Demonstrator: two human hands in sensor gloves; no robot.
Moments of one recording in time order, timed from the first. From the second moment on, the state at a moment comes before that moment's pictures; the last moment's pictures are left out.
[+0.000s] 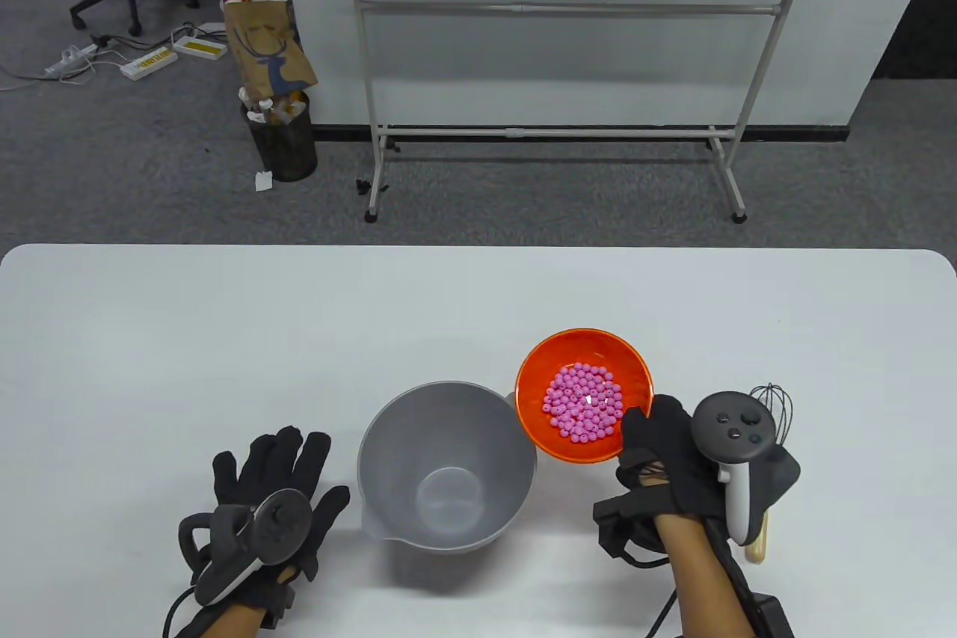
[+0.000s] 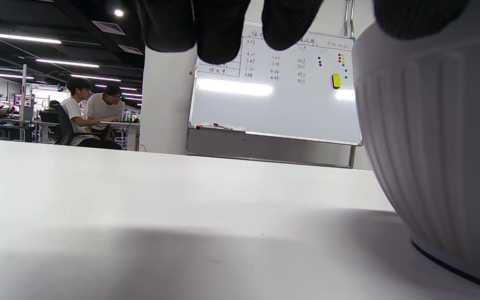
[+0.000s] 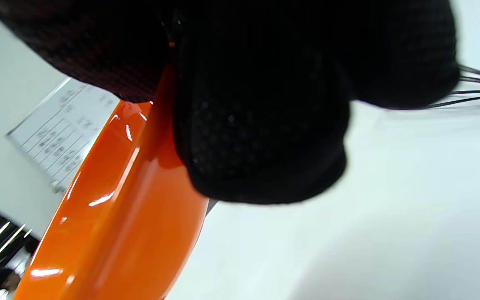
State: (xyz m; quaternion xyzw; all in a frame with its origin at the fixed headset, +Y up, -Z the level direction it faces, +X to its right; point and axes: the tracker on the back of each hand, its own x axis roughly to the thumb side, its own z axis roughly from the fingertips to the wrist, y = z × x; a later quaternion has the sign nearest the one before) left_hand -0.264 -0.712 -0.289 0.09 -0.05 0.04 0.99; right_hand 0.173 -0.617 -0.312 -0.21 -0.07 0.89 0.39
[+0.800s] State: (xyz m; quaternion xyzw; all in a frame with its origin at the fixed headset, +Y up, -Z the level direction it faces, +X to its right) left_hand -0.264 -0.711 -0.289 0.09 -0.06 0.04 0.99; right_hand -0.024 -0.612 -0.265 0.06 -0.39 0.90 -0.18
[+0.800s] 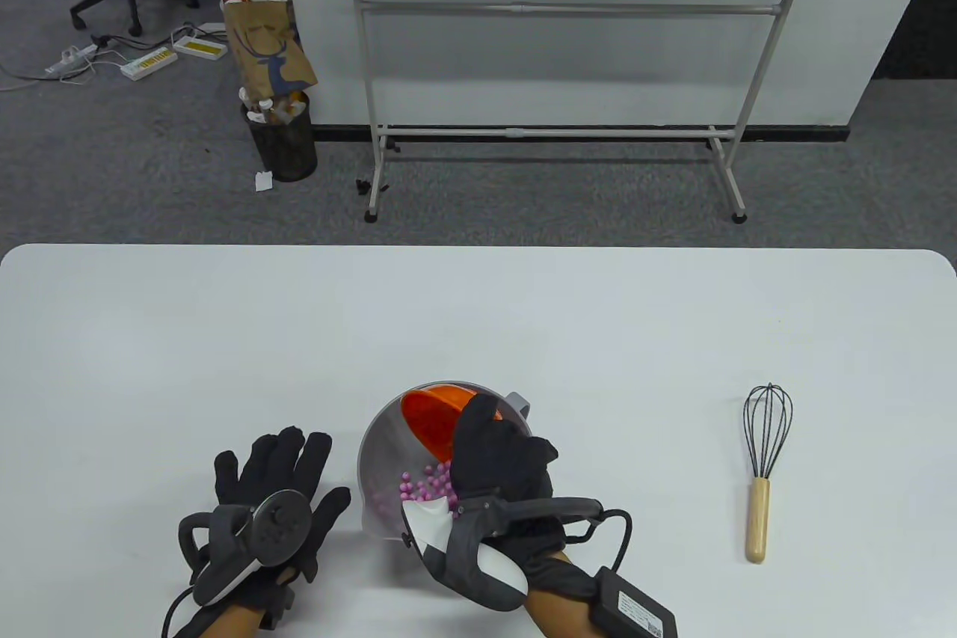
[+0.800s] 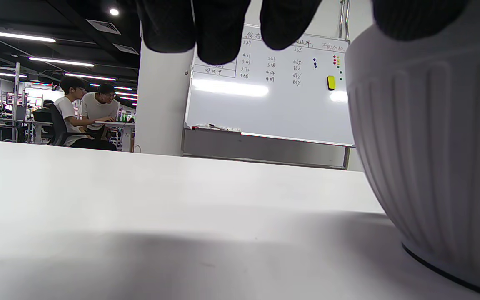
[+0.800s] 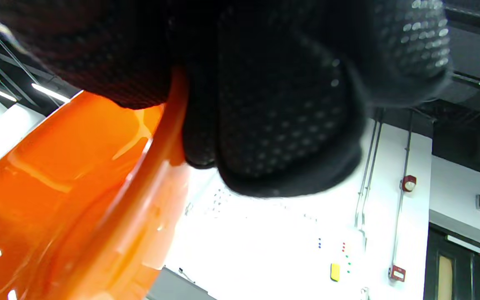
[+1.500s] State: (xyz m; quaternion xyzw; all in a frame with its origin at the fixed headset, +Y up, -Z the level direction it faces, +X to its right) left_hand -0.263 -0.712 -0.288 0.09 -0.06 0.04 0.99; right_hand 0.151 -0.614 -0.302 -0.21 -0.09 0.91 0.36
